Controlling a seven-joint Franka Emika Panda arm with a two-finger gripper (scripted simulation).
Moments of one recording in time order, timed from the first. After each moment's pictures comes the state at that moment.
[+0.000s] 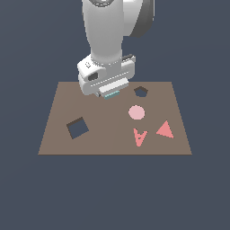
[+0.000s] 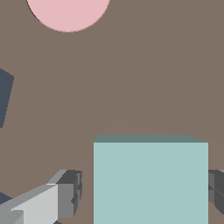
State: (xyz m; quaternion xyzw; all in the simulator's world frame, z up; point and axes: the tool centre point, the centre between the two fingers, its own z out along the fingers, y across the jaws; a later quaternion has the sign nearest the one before) arm -0.097 -0.024 0.031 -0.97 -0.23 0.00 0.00
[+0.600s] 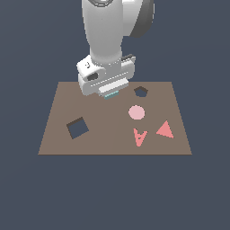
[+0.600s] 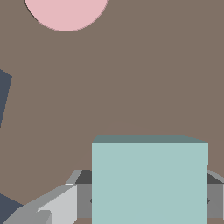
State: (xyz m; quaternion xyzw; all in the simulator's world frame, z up) arm -0.096 -0.025 0.031 -0.97 -0.23 0.00 0.00
